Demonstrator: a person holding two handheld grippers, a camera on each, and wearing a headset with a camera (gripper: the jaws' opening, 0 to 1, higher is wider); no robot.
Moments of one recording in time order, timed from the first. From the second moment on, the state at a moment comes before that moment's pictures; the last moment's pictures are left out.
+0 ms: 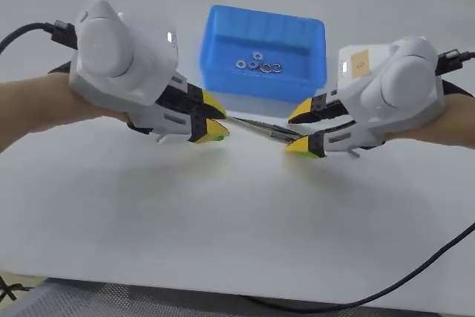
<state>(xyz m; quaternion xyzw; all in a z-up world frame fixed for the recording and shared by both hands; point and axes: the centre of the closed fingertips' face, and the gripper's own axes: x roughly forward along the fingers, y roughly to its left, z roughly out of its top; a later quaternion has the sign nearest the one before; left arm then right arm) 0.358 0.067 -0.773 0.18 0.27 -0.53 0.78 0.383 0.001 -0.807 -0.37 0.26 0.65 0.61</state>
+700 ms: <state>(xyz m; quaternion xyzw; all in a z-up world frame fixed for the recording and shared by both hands) 0.325 0.113 -0.681 0.17 0.24 -0.43 0.85 0.347 -0.055 -0.697 -0.27 0.21 0.56 0.76</state>
